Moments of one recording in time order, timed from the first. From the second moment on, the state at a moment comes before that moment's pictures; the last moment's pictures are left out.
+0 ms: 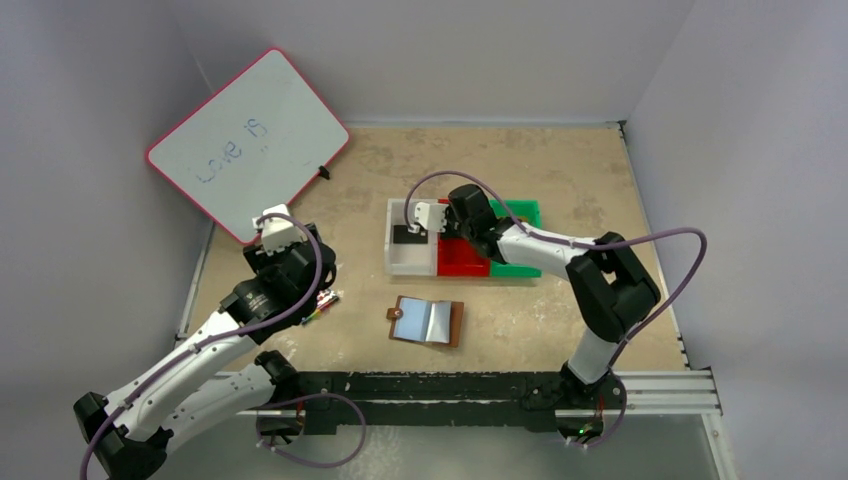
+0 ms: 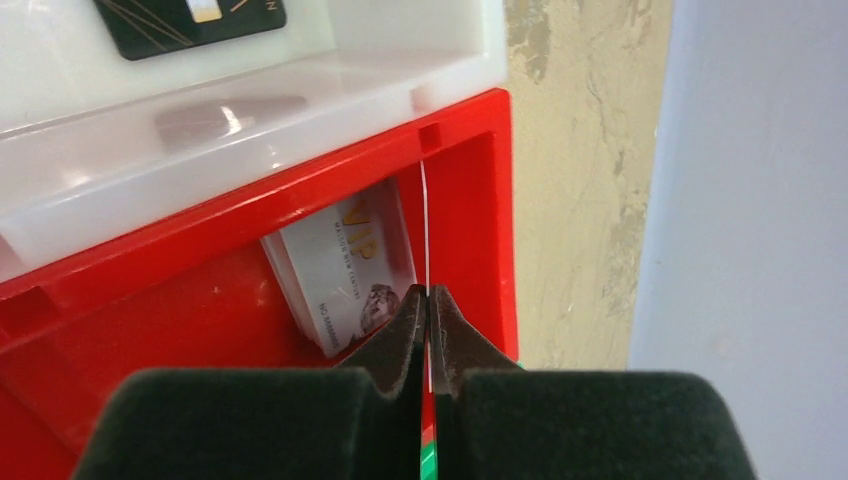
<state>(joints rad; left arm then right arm) -0.74 0.77 0.76 -0.73 -1.01 -0.72 0.65 1.71 1.02 -0.01 0.20 -0.96</state>
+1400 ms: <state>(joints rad) -0.74 0.77 0.76 -0.74 -1.03 -0.72 0.64 1.78 1.06 -0.02 0.24 -0.91</state>
